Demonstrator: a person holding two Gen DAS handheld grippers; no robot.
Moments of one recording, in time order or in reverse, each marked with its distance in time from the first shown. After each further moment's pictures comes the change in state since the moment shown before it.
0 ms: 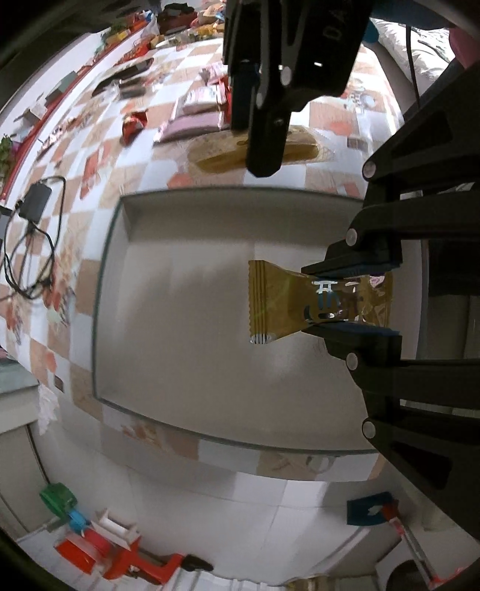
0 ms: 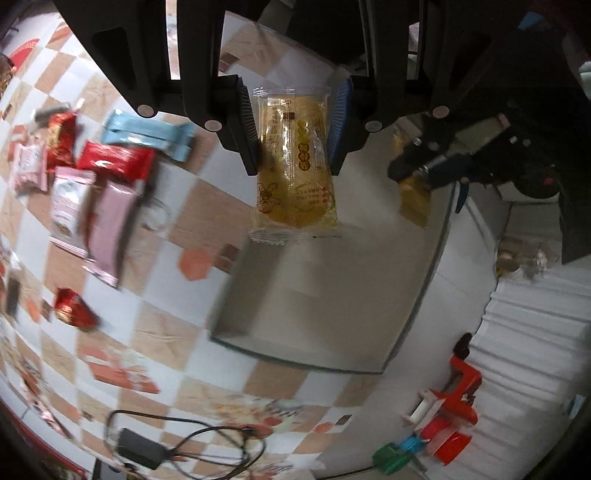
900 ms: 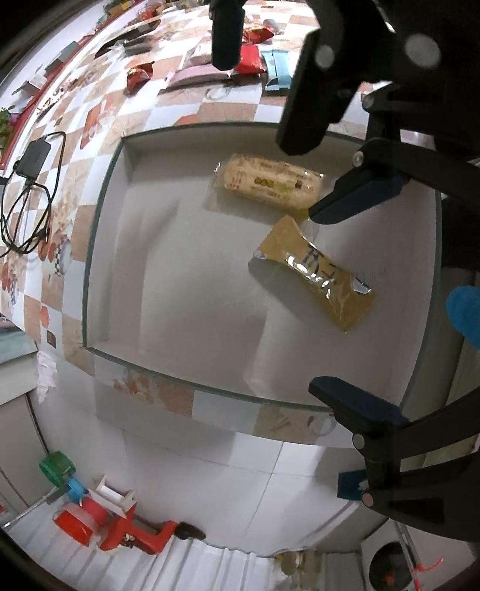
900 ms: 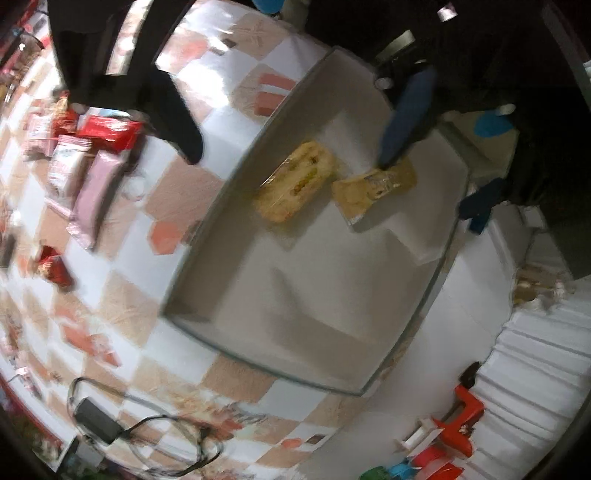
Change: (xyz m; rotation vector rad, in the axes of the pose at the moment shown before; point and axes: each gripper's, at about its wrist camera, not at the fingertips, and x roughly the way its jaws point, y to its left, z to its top) left arm 0.019 0.007 0.009 -0.029 -0.009 0.147; right arm 0.011 0.049 0.010 -0.110 -0.001 -0.110
